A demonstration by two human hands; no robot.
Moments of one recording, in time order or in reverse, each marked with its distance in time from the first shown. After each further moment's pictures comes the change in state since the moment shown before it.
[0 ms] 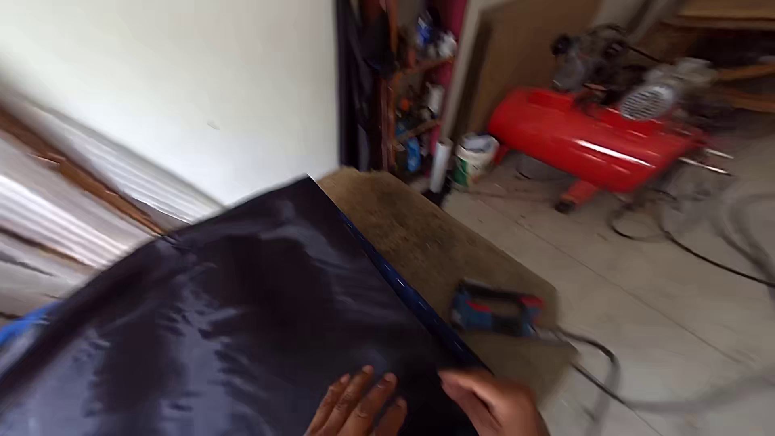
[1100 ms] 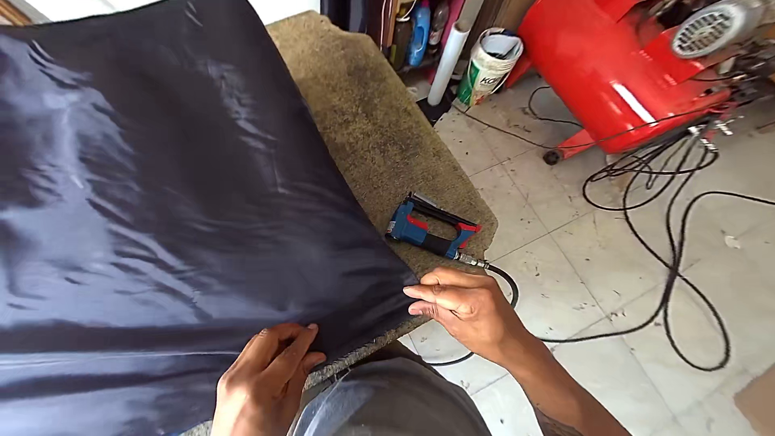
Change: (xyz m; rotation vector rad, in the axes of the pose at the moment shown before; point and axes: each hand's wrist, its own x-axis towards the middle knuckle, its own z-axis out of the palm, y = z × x) left_hand -0.010 0.126 0.116 -0.052 0.402 -0.559; right_hand -0.002 0.084 -0.120 -0.066 -0.350 -0.408
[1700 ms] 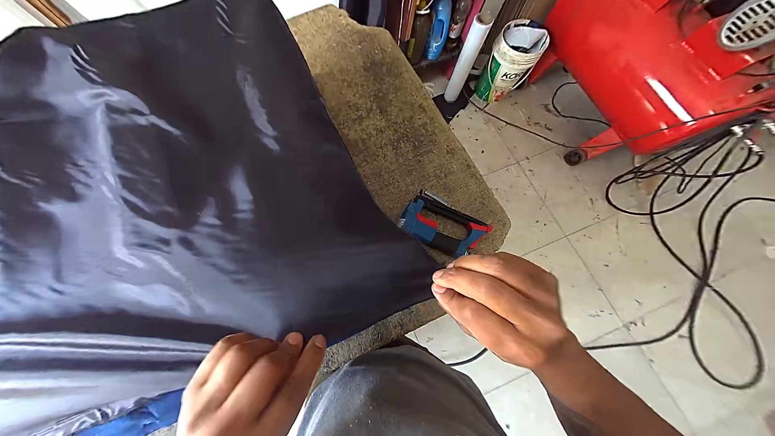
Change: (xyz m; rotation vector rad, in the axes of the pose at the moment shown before) left_hand 0.018 0.013 -0.042 0.275 0.152 0.450; right_hand 0.023 -0.016 -0.030 -0.406 0.217 -0.588
